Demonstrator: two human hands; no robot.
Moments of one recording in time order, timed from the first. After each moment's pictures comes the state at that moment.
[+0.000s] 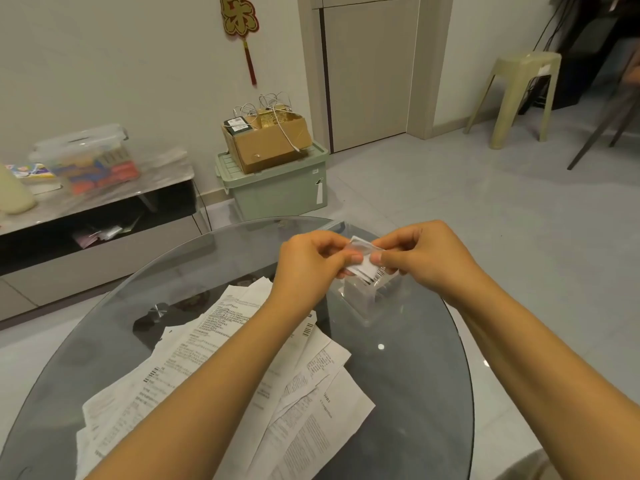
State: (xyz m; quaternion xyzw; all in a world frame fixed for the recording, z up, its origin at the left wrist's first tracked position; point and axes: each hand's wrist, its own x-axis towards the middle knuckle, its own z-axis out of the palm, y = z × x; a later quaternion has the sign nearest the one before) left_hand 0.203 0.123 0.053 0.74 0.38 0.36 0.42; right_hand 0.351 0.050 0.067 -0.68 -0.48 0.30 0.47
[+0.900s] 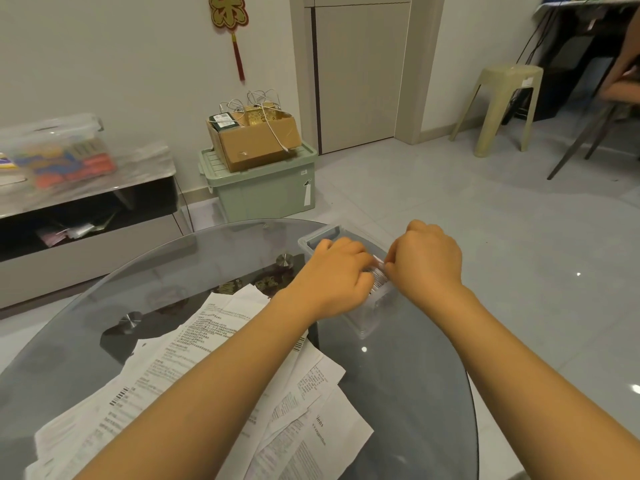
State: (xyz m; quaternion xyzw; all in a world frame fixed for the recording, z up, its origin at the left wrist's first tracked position) left_hand 0.238 0.160 0.024 0.96 0.24 0.08 0.10; right_hand 0.361 0.087 0.040 -0.85 -0.51 -0.06 0.11
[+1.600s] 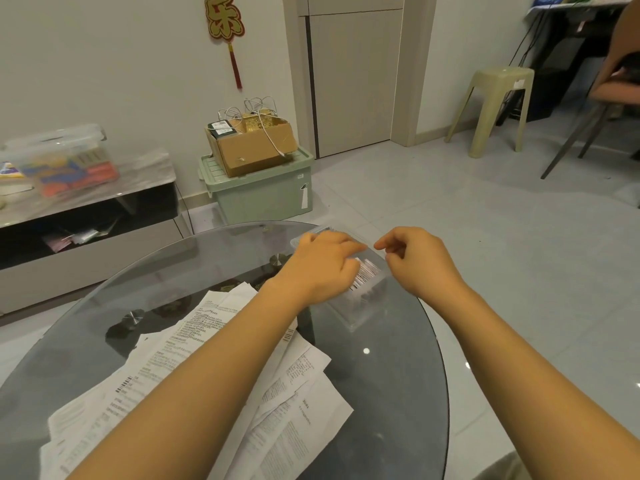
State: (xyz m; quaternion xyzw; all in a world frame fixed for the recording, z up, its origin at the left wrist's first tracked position) left_hand 0.238 0.146 0.046 0.95 0.28 0.08 0.11; right_hand 0.375 0.057 0.047 -0.78 -0.50 0.11 0.35
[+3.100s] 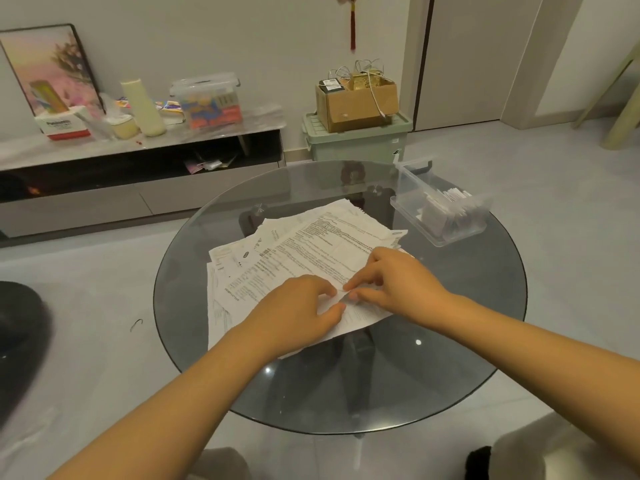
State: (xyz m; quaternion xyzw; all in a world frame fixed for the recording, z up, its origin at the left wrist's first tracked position) left_hand 0.039 -0.015 -0.001 0.83 0.52 0.07 0.18; right_hand 0.223 -0.012 -0.009 -0.59 -0.77 0.16 0.17
